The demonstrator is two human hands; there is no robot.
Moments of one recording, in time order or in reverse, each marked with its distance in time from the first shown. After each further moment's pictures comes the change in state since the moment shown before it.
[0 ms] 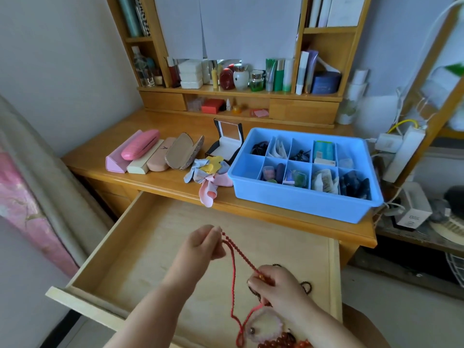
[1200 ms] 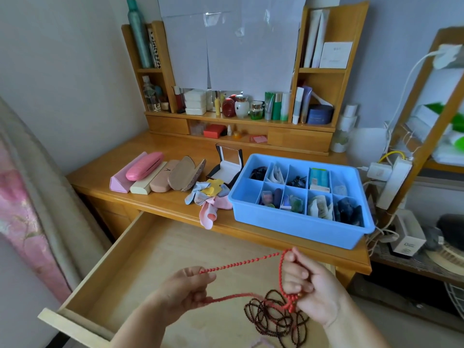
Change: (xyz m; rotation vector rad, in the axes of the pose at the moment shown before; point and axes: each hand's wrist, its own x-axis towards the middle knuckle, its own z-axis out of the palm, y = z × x) left_hand 0.012 -0.037 -0.034 -0.352 -0.253 -0.420; right_hand -0.003 -0.040 -0.071 1.404 -0.188 0.095
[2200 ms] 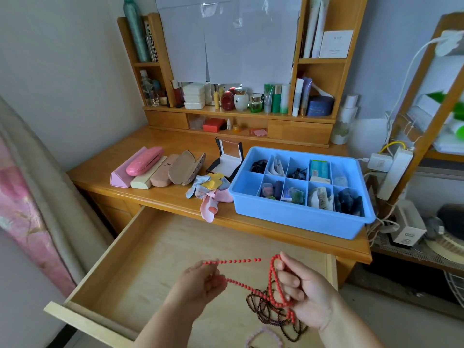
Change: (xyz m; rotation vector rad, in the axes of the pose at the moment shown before) left_hand -0.007 -0.003 0.041 -0.282 0.240 0.000; right_hand -0.009 0.025 0.006 -0.205 0.011 0.085
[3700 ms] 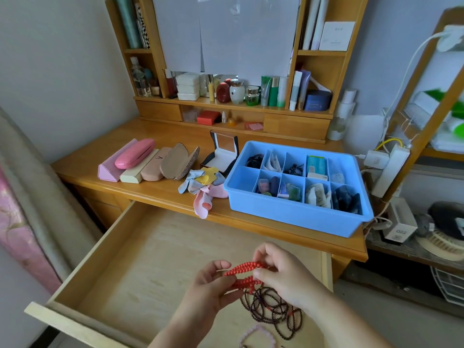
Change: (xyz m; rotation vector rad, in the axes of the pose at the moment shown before) left_hand 0.004 -0.036 0.004 -0.014 -0.270 0.110; right_hand 0.008 -0.007 0.023 -1.368 0.186 -0.208
